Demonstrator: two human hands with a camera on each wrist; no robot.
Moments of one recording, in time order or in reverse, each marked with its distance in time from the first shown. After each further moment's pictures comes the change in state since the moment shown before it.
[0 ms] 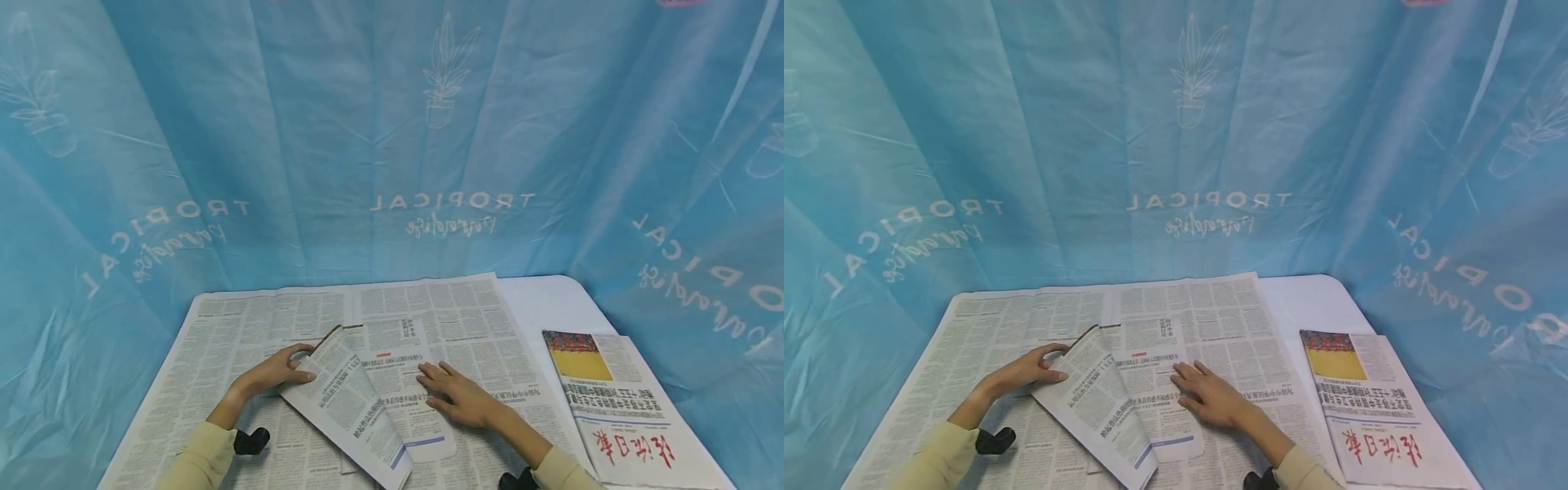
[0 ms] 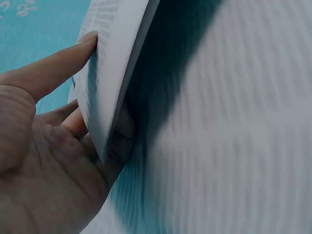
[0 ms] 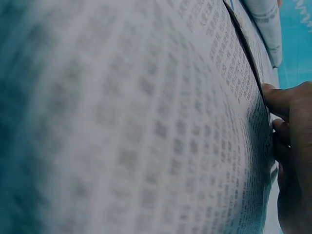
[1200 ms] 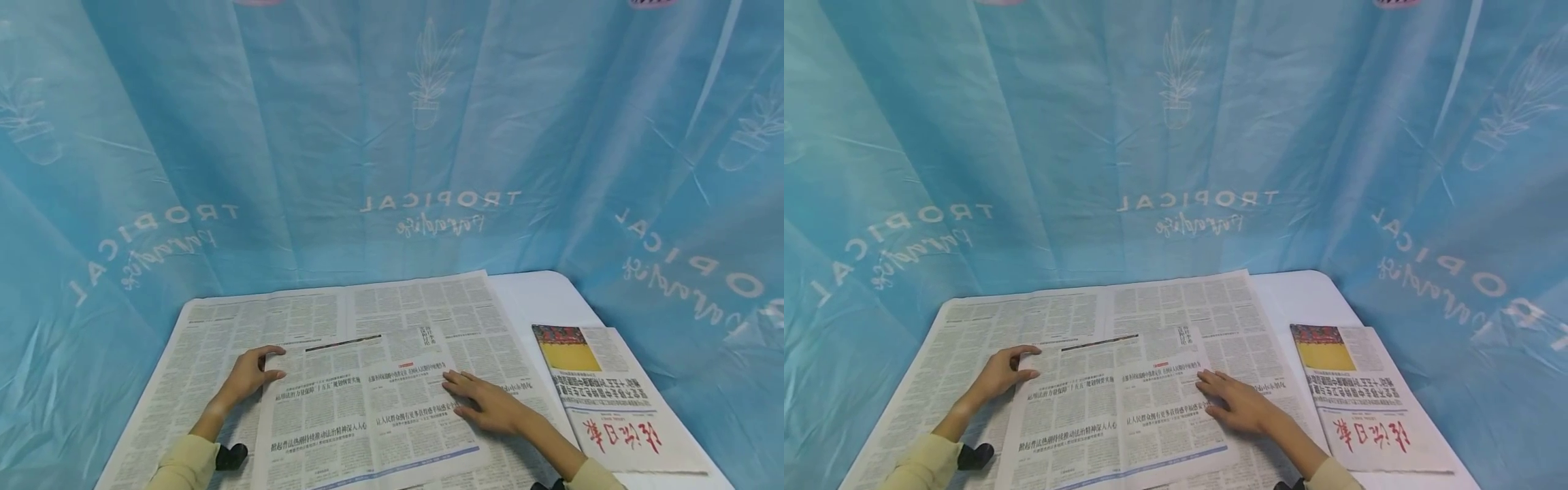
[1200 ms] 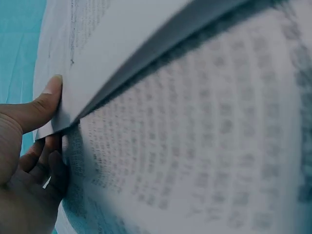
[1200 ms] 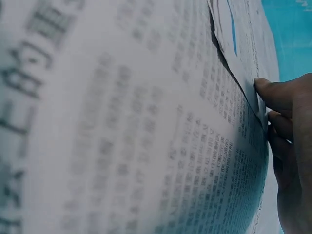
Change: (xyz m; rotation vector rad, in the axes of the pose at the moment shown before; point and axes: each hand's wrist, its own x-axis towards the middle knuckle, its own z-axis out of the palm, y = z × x) left_hand -0.006 -0.036 -0.009 0.383 0.477 0.144; right_hand -0.058 0.015 -0.012 -0.006 0.013 0.109
